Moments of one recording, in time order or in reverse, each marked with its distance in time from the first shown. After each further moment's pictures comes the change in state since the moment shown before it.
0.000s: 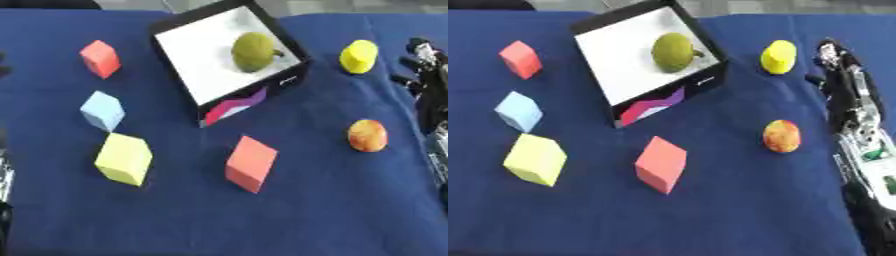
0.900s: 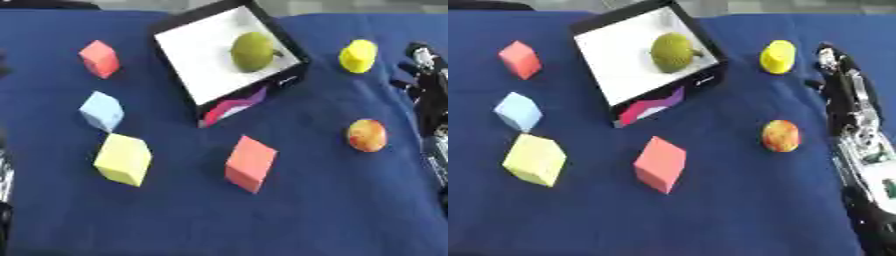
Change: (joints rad) left arm -0.001 -0.011 0.000 -0.005 0.002 -0.001 0.000; right arm 0.055 0.142 -0.038 0.026 -0.009 -0.027 -0.050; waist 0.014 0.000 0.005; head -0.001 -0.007
